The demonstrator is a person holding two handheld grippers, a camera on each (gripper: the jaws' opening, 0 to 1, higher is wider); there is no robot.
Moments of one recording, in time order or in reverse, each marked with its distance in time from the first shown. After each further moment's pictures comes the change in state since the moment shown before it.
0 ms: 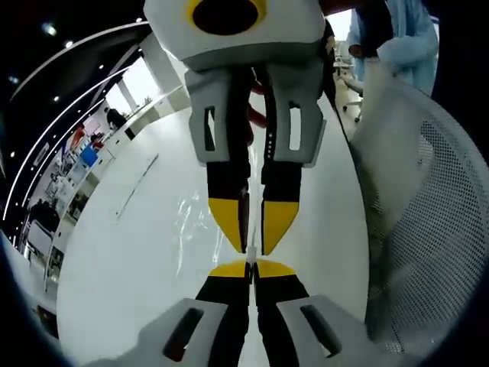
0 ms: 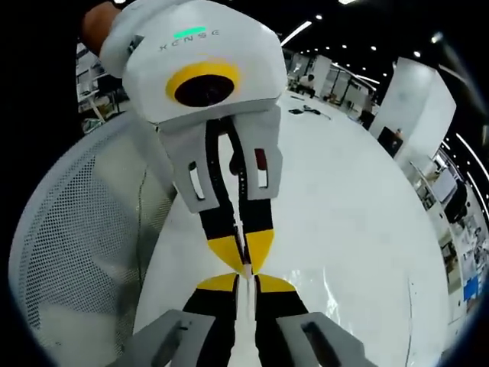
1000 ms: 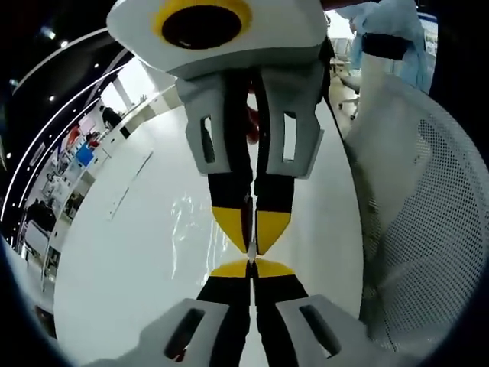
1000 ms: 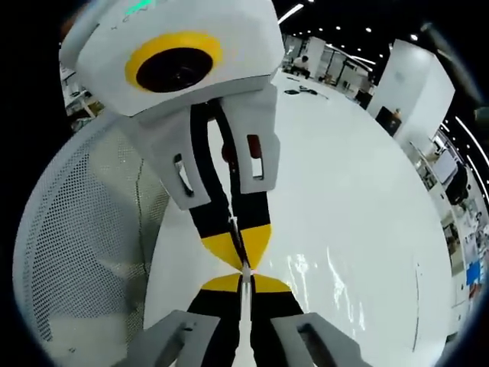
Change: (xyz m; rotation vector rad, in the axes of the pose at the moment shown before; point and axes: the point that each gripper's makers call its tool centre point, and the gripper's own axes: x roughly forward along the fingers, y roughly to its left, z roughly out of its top) left arm 0.005 -0.011 0.000 -0.025 0.016 -0.037; right arm 0.007 0.005 -0.017 0.093 0.105 0.016
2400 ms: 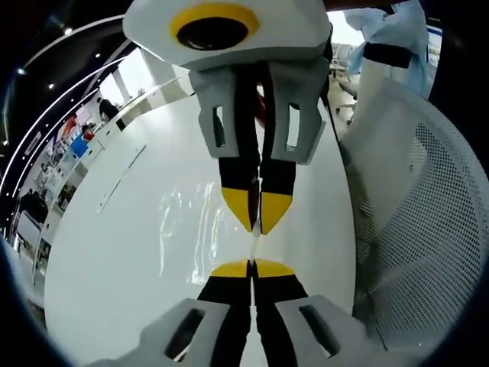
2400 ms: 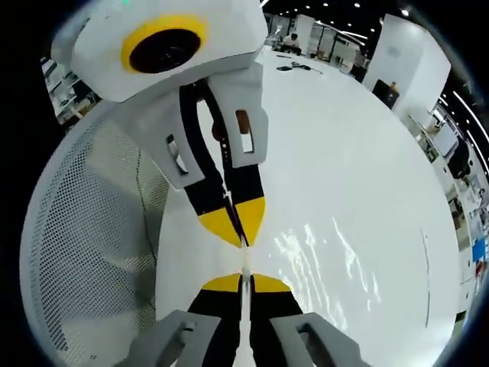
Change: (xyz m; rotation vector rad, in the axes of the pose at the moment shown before) left arm 0.003 -0.010 -0.007 -0.030 -0.004 -0.031; right arm -0.001 0.011 -0.018 0.090 0.083 0.017
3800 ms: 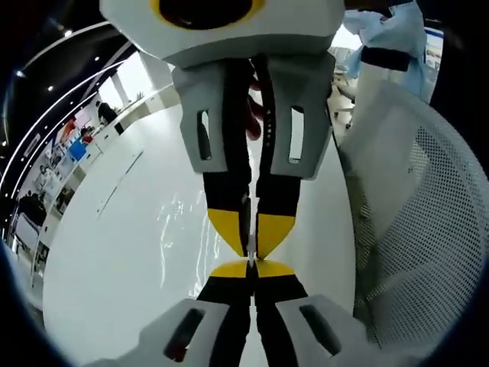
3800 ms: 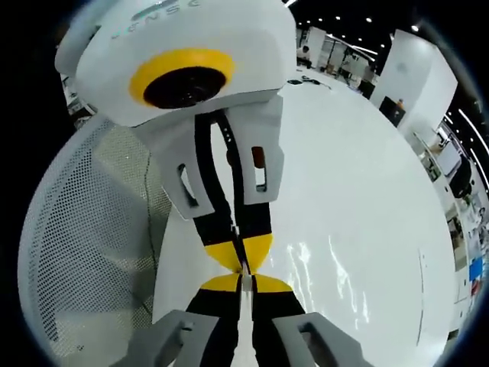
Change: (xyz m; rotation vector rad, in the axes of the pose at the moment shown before) left arm 0.009 -0.003 0.011 0.013 -0.013 -0.011; right arm -0.003 0.004 0.010 -0.097 -0.045 0.002
